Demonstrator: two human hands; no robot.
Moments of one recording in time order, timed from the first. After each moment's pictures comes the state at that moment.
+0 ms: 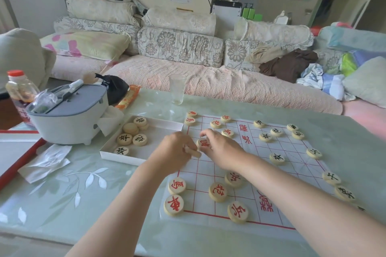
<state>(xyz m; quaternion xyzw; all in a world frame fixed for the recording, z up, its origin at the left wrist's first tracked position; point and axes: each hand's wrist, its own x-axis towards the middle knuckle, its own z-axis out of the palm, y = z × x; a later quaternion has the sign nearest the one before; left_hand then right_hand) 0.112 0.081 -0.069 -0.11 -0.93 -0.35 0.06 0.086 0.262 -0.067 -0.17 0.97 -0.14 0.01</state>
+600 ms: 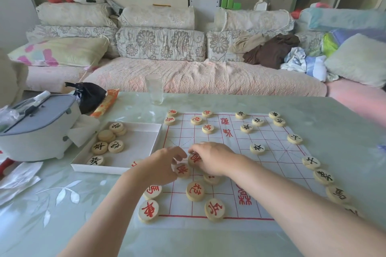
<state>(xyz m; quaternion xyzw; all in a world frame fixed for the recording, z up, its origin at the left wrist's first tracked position) 0.102 0.113 -0.088 -0.18 -0.95 -0.23 -0.10 0.093 0.305 -0.080 -0.20 0.97 -0.07 0.06</state>
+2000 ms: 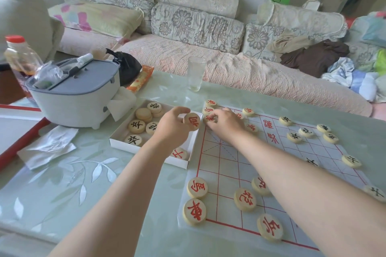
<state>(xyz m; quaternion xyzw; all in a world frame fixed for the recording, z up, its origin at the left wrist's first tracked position) 0.063 0.040 -0.078 0.06 -0.82 -0.57 0.05 -0.027 0.214 -0.106 -0.06 0.98 -0.17 -0.05</state>
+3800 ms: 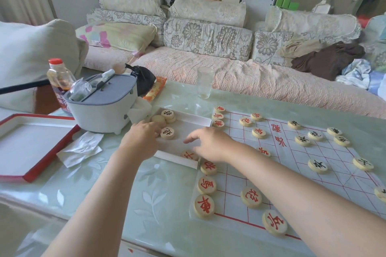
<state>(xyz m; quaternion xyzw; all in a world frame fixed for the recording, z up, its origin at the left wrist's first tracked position) 0.097 -0.049 -0.083 0.07 -0.98 -0.19 0.08 0.071 0.164 -0.059 -0.27 0.94 -0.16 0.09</state>
